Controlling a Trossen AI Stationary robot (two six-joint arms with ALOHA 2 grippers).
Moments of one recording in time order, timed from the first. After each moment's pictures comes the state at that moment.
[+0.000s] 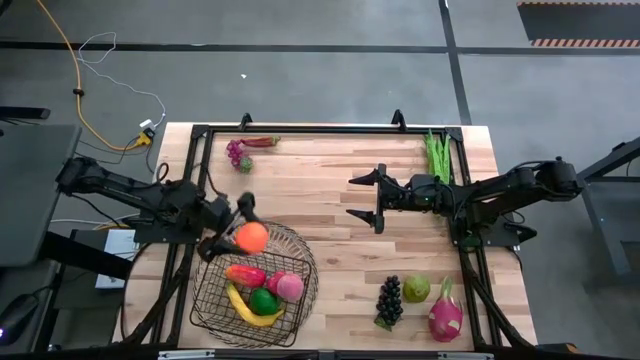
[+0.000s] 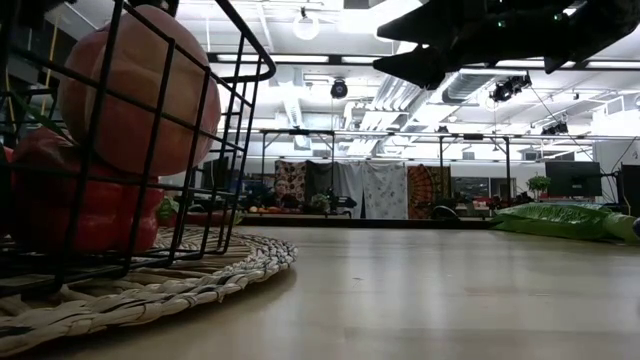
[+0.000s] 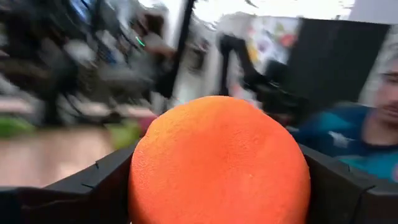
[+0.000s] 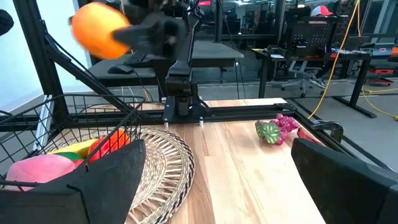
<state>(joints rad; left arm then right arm) -0.12 0.70 0.38 0.37 0.27 -0.26 0.00 1.23 0.50 0.70 0.08 0.00</state>
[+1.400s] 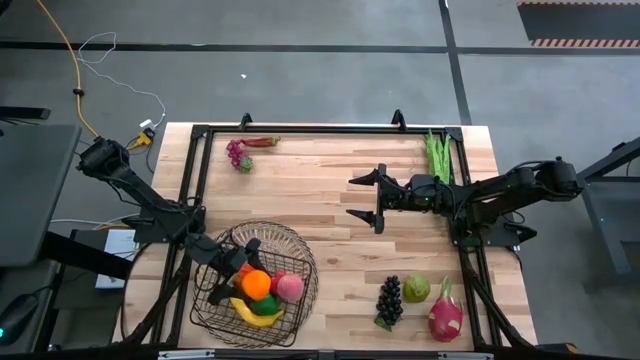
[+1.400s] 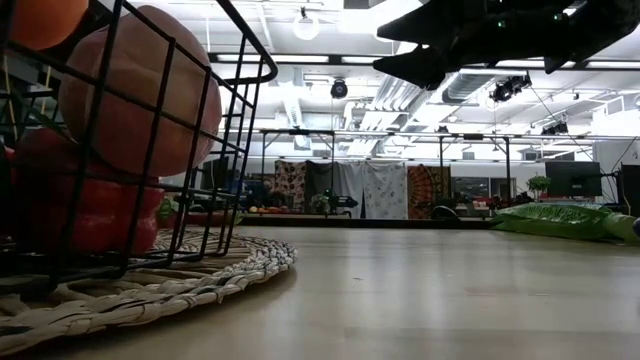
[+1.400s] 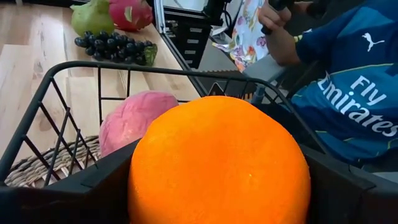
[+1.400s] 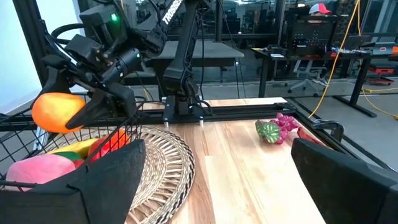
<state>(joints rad) -0.56 1.10 0.38 0.37 -0.09 -0.34 0.00 1.22 0.50 0.70 0.08 0.00</state>
